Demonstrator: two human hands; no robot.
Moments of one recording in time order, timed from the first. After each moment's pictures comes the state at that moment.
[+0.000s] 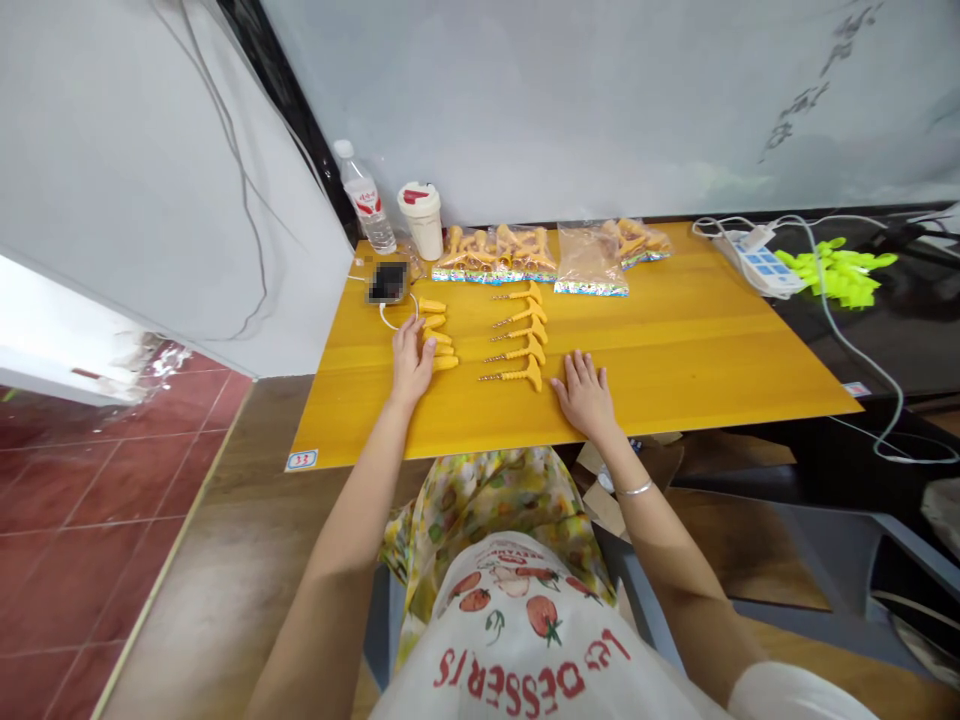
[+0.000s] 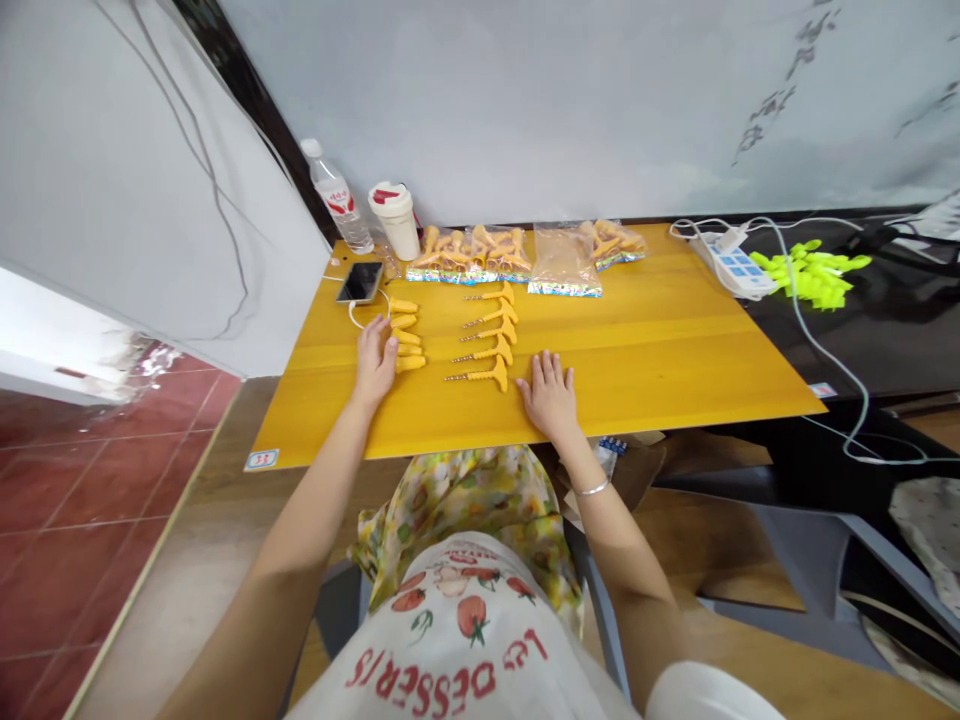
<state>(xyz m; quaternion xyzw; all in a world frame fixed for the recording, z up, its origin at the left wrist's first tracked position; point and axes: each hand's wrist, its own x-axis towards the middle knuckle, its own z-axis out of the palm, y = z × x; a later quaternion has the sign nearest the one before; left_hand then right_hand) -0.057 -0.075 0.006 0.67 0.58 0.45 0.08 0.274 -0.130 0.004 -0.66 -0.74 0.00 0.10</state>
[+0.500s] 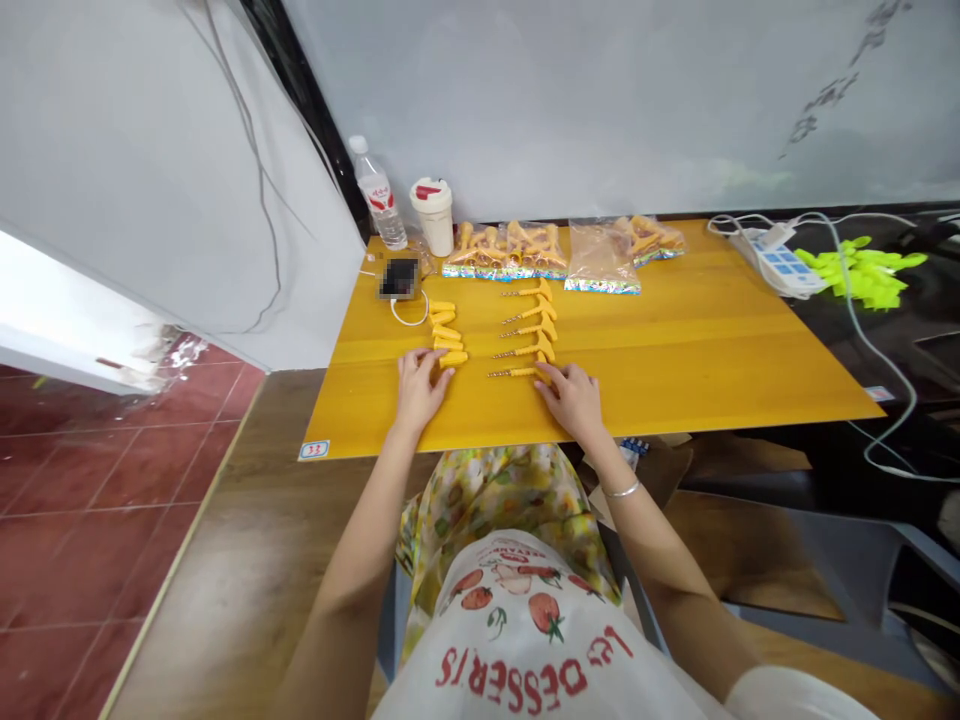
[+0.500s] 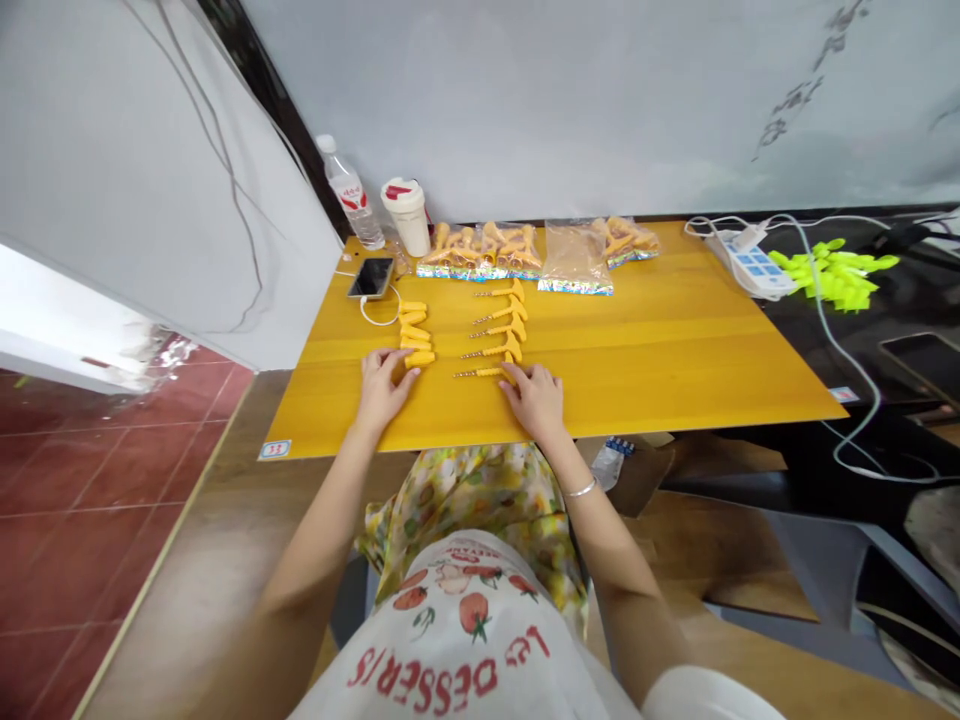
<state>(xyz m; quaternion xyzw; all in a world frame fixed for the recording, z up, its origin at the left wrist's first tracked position) -0.053 -0.128 0.005 0.69 0.62 0.36 0.05 0.241 -0.139 0.019 -0.62 -0.77 -0.01 0.18</state>
